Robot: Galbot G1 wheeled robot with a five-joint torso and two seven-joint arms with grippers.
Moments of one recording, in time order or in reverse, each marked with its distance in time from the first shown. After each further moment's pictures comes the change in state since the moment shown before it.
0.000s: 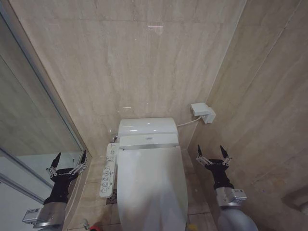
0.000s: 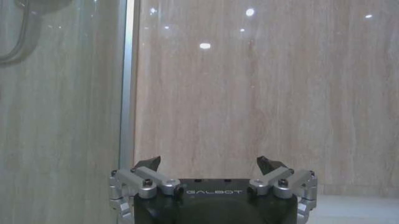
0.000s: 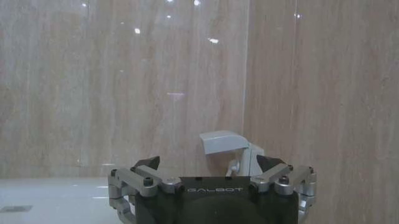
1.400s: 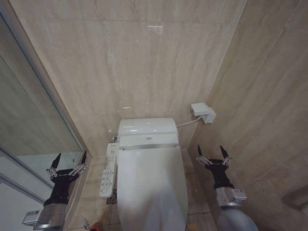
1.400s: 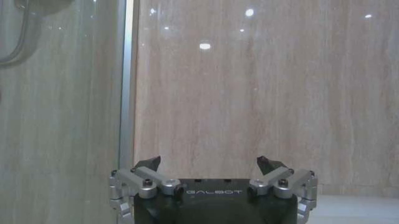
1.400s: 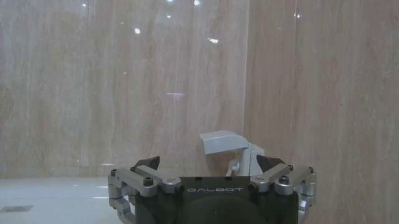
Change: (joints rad) left arm 0.008 -0.012 0.003 -0.010 0.014 0.001 -0.001; right arm 0.000 0.000 0.000 0.000 0.000 0.000 0.000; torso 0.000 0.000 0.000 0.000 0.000
